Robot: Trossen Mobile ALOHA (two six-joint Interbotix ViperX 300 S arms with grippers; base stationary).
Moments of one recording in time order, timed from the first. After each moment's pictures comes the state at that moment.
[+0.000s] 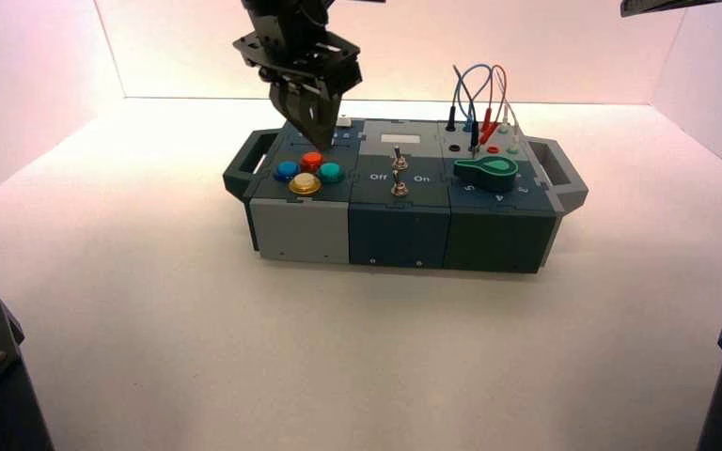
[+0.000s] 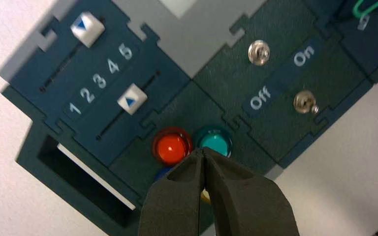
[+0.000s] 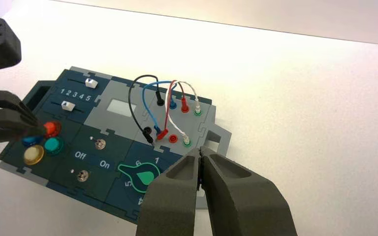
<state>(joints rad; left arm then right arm) -0.68 0.09 0.59 -0.13 0.64 0.30 0.25 -0.90 1.12 0.05 0.43 0.02</state>
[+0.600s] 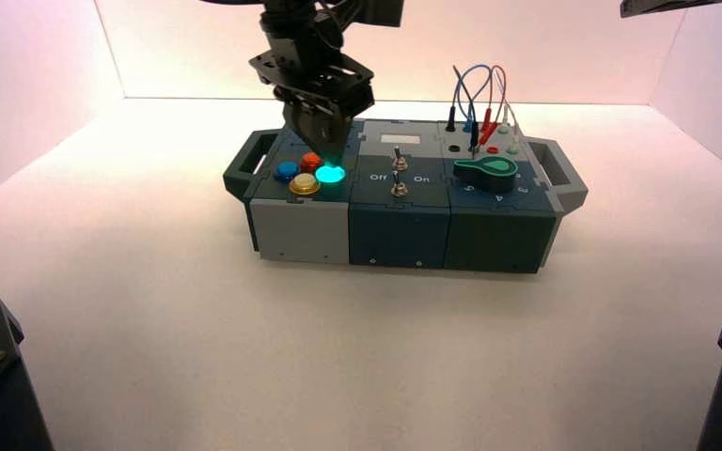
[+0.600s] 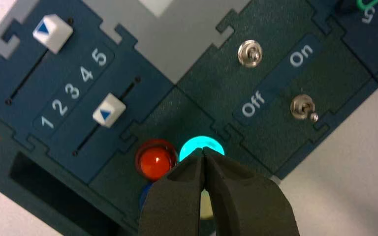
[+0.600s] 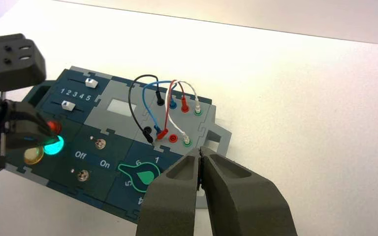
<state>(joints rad) -0.71 0.18 0.56 -0.13 0.63 0.30 0.25 -0.90 1.12 0.05 0.43 0.02</state>
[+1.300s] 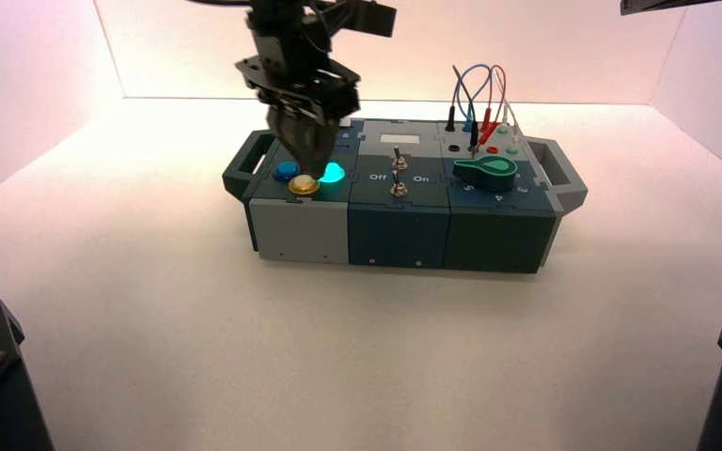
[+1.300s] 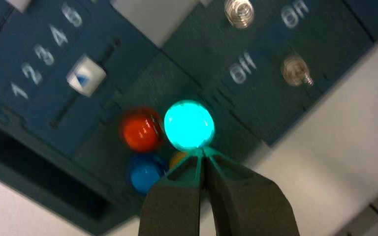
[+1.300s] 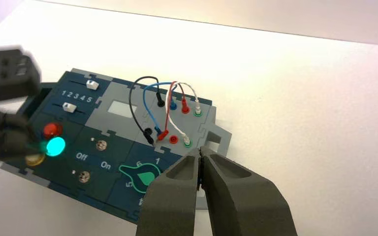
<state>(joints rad) -0.71 0.09 0.63 -0.13 0.76 0.30 0.25 -0.90 1.12 0.07 0.43 0.02</state>
